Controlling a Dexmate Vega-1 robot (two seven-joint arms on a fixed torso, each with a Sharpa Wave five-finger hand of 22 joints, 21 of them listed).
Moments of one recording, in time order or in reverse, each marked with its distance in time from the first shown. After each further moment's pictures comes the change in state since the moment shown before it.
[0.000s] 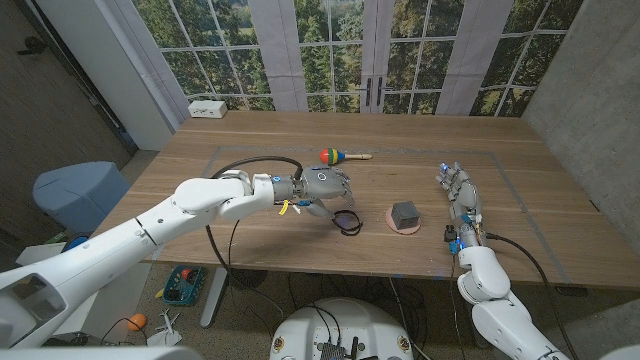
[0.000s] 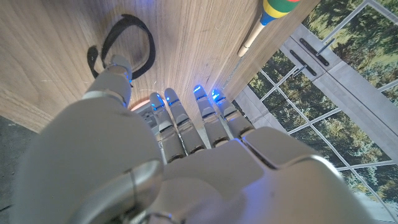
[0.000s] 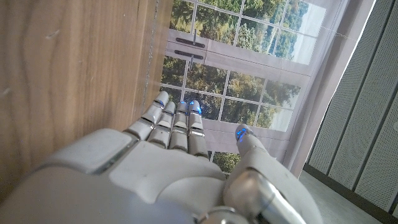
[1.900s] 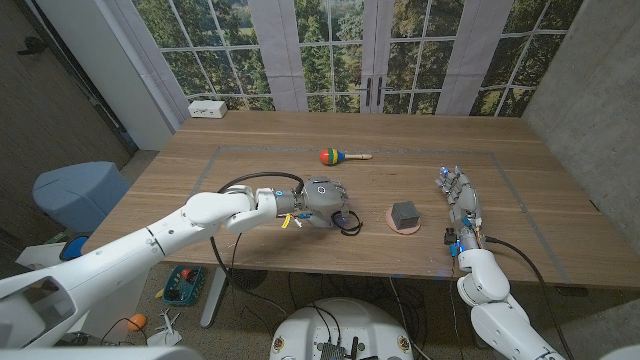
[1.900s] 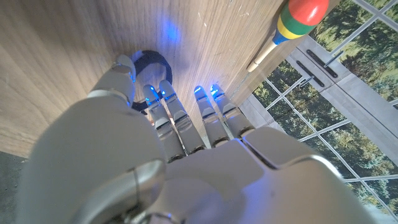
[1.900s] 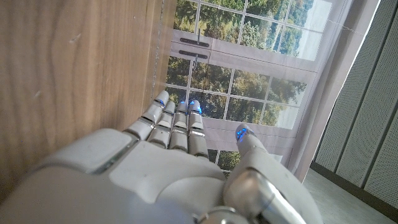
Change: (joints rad) left arm -0.011 -0.020 0.087 0.099 0.076 0.028 0.104; left_hand 0.032 0.024 -0.007 -0.003 0.001 0.132 -0.003 0.016 0.000 0.119 -0.001 0.026 0.018 0.007 0.004 0.000 0.002 0.058 -0.026 -0.008 0.002; right arm 0.012 0.012 -0.005 0.041 0.031 0.016 0.027; right_hand -0.006 0.007 -0.003 -0.003 0.000 0.011 0.000 0.000 0.005 0.005 0.005 0.000 0.000 0.000 0.000 0.003 -0.005 0.016 0.002 -0.026 0.005
